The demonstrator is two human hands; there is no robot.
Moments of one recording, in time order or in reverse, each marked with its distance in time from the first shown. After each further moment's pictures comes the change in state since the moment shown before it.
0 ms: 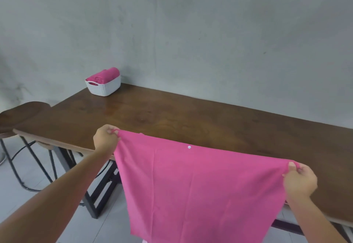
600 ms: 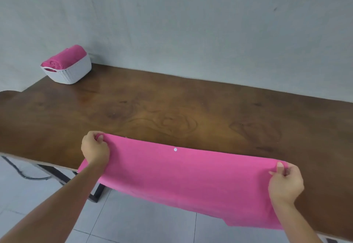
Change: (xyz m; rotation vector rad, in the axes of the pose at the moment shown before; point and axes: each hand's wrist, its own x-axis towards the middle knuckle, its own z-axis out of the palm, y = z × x) left_hand 0.028 -0.037 0.137 0.213 0.173 -0.026; right_hand 0.055 0.066 0.076 -0.061 -0.050 -0.016
